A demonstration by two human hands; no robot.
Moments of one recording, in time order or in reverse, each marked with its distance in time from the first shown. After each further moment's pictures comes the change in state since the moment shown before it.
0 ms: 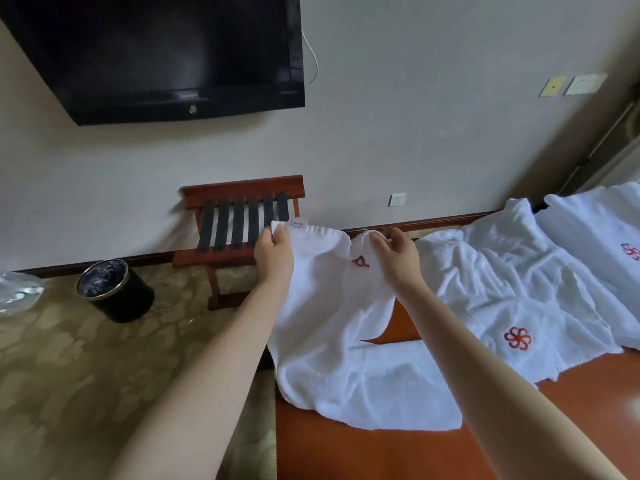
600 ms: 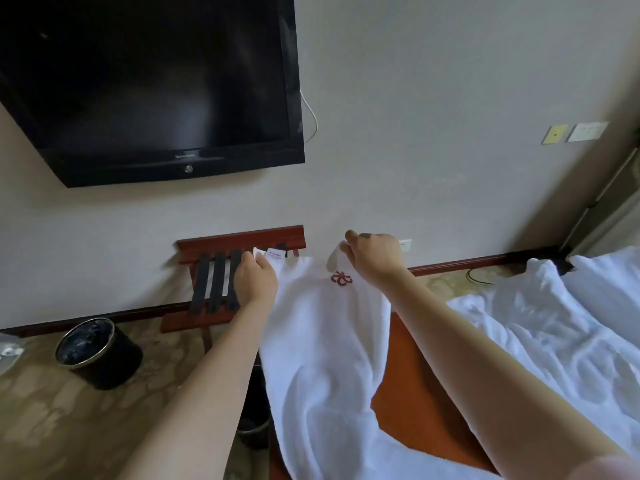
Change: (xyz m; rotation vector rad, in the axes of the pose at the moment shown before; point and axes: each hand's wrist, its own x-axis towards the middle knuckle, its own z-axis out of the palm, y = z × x) left_hand 0.151 0.025 0.042 0.462 0.157 0.200; right_hand 0.183 -0.052 0.062 -1.142 -0.089 -0.754
